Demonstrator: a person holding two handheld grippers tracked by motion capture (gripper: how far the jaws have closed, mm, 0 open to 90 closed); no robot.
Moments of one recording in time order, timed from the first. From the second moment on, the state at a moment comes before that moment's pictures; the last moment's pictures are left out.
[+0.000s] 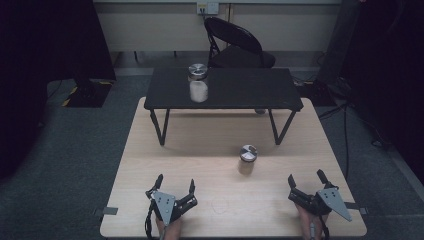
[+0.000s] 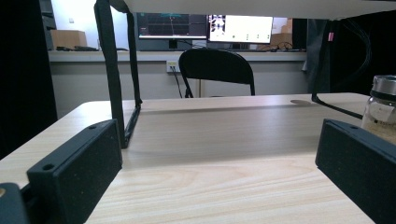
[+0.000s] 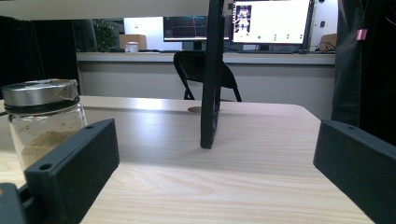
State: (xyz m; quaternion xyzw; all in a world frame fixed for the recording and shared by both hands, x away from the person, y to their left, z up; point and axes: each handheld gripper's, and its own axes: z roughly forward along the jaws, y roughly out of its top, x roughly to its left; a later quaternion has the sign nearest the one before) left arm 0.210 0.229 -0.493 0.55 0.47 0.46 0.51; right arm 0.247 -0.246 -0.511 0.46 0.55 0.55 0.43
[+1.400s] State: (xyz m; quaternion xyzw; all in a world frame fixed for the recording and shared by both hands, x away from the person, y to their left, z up) left arm 0.210 0.228 -0.493 0.55 0.47 0.47 0.51; right arm 0.243 -0.241 -0.513 0.46 0.54 0.55 0.44
